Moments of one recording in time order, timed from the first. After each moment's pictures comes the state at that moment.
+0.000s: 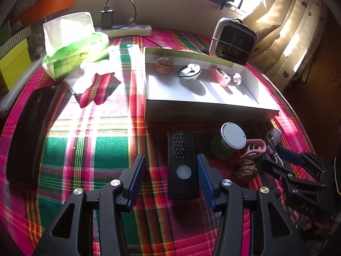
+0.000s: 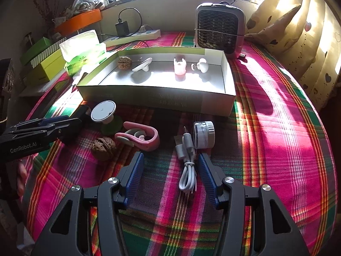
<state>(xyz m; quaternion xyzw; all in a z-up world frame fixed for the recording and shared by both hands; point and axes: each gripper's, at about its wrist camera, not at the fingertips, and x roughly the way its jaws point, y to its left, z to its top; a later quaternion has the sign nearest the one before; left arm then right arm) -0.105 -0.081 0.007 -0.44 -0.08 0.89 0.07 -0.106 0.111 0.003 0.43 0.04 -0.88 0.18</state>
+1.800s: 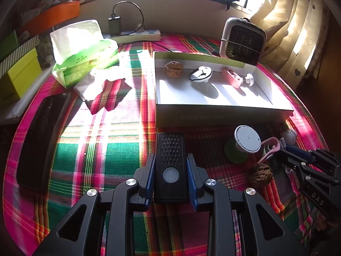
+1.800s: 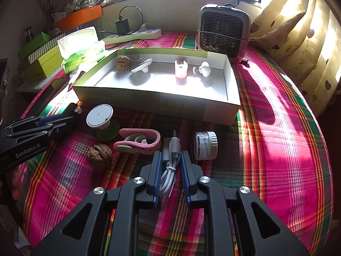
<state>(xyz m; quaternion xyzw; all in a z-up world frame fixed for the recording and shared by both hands) -0.108 -0.078 0.005 -0.43 -0.04 0.90 0.02 -0.116 0.106 0.002 0.43 0.07 -0.89 0.17</state>
